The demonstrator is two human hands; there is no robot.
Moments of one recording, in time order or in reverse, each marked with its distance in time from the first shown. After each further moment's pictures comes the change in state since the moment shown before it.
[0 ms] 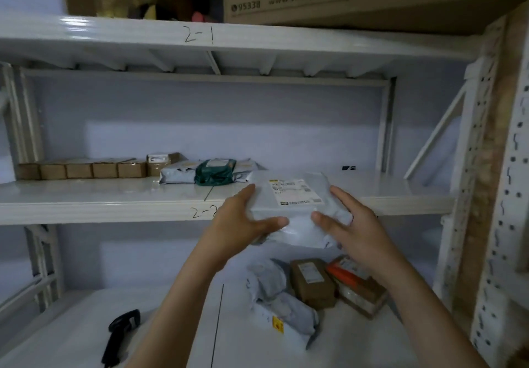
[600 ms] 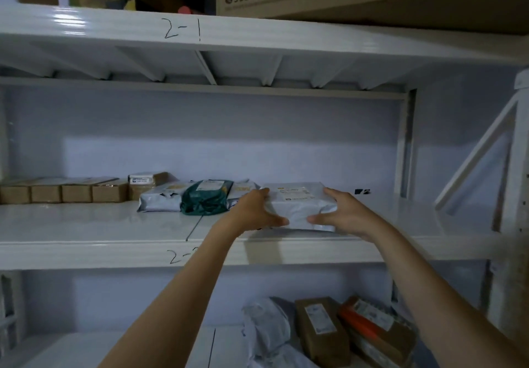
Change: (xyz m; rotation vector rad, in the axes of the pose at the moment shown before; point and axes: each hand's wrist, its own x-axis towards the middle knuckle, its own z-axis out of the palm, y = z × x) left_hand 0.230 -0.064 0.039 0.376 -0.144 0.051; right_hand 0.225 0.096 -0.027 -0.486 -0.166 0.162
